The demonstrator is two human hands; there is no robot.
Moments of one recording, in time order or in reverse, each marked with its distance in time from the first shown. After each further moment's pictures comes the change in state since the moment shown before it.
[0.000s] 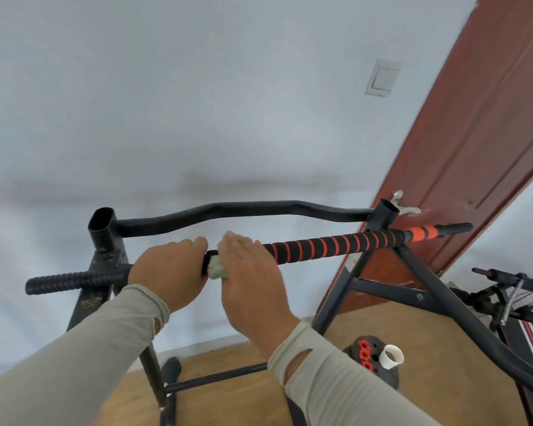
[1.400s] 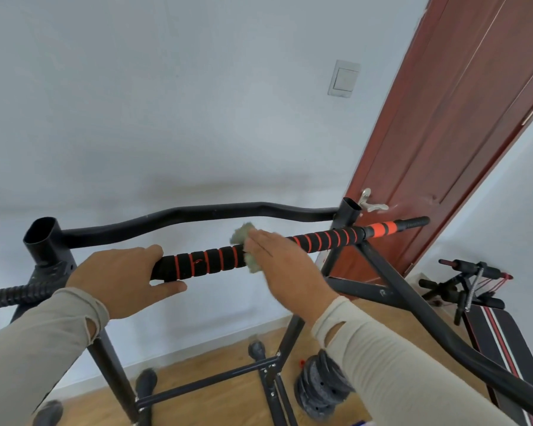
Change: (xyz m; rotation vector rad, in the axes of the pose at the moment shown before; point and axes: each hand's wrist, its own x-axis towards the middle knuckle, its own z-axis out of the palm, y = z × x) left_hand 0.011 -0.006 -0.017 -0.067 -0.176 0.019; right_hand -0.002 0.130 -0.047 -0.246 -0.172 -0.168
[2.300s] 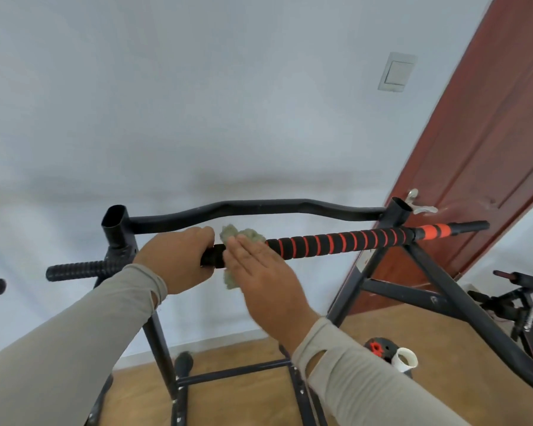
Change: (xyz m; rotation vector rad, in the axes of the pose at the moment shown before) left_hand 0.004 -0.013 0.005 -0.107 0.058 0.023; right_hand 0.022 -0.108 0.028 0.045 0.224 -0.147
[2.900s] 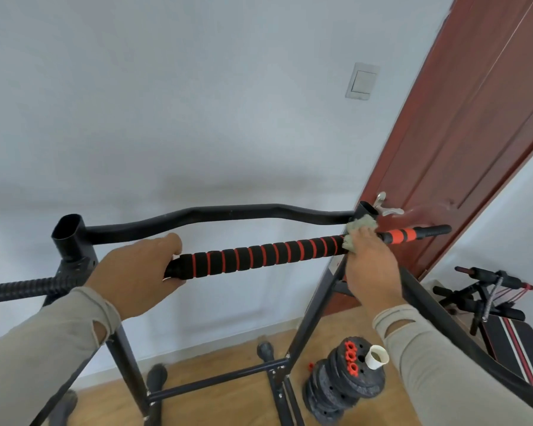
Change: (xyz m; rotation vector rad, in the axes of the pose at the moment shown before) left_hand -0.008 0.003 0.000 0.004 0.078 0.023; right_hand -0.072 0.174 -0.061 -0.188 -0.120 0.783
